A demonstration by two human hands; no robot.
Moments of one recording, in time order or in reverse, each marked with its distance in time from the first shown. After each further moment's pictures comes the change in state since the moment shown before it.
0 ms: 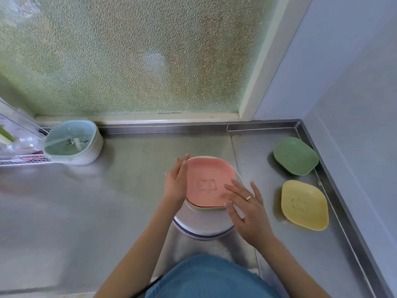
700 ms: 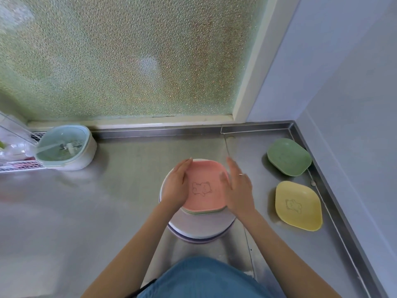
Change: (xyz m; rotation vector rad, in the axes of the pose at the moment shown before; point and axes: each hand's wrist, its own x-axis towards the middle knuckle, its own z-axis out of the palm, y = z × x) left_hand 0.014 -0.013 0.011 0.518 -0.067 0.322; right_hand 0.059 0.009 0.014 0.088 -0.043 0.432
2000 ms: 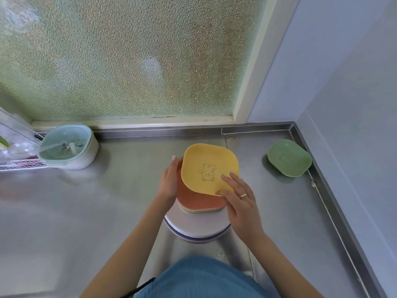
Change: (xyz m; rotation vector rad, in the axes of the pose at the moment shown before) left_hand -0.009 0.034 -0.025 -0.678 -0.010 -0.310; right_hand -0.045 0.019 -0.006 -0.016 0.217 -0.524
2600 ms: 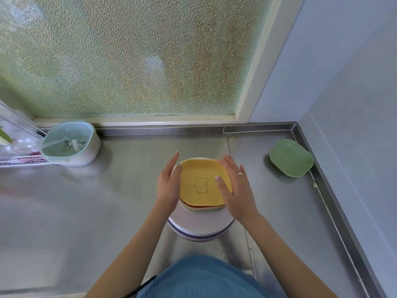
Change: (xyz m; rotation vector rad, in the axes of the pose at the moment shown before) left_hand -0.015 -0.003 -0.005 0.099 0.142 0.100; right_hand 0.045 -0.014 -0.001 0.158 -0.219 0.309
